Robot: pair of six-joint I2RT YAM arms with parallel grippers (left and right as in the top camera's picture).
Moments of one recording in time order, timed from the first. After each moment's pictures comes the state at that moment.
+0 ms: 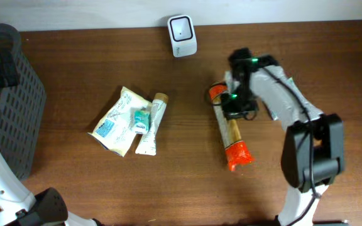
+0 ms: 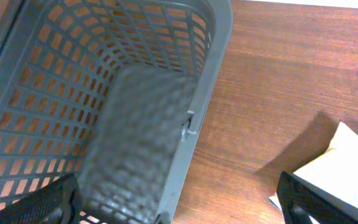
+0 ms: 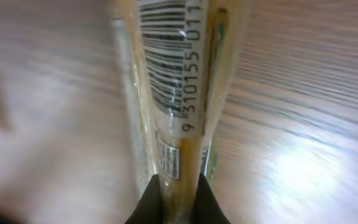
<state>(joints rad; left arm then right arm) 0.45 1.73 2.29 -1.42 -0.05 0.26 0.27 2.01 1.60 -1.19 -0.11 0.15</state>
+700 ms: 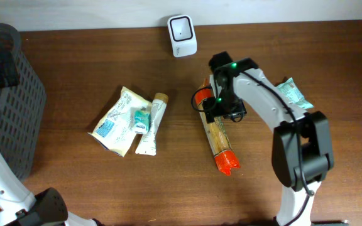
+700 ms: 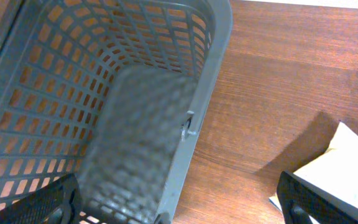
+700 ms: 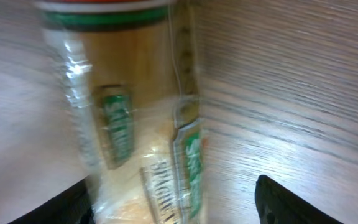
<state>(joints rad) 0.45 1.73 2.29 -1.42 -0.05 0.26 0.34 2.05 1.62 -1.16 -0.17 0.11</state>
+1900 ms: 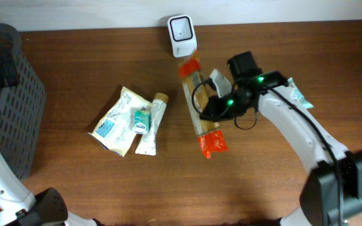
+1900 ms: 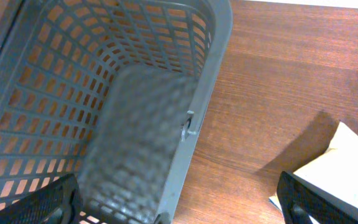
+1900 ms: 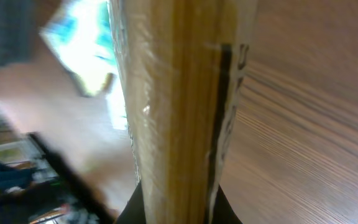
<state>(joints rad) 0.45 1.73 2.29 -1.42 -0.05 0.26 0.30 1.72 1.41 -0.95 -0.61 0.07</state>
